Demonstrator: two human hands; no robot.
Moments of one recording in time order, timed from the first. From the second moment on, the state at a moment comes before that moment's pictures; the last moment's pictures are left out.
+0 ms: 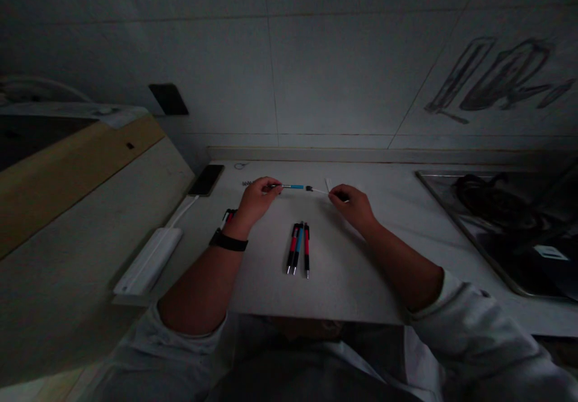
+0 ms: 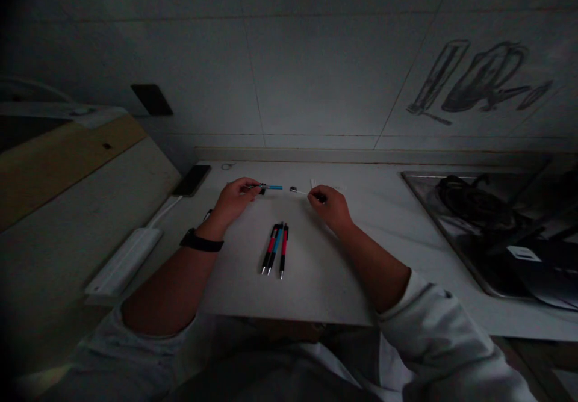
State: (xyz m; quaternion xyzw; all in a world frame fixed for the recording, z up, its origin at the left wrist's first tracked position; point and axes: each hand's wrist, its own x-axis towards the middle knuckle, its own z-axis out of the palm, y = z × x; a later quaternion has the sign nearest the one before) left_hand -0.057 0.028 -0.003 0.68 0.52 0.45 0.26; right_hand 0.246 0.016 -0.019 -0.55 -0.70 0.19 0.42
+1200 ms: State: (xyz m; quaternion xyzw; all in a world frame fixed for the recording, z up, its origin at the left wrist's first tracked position) left_hand -0.130 0.026 0.021 0.75 0.59 0.16 0.26; right_hand 0.243 0.013 -0.026 -0.54 -0.73 0.18 0.38
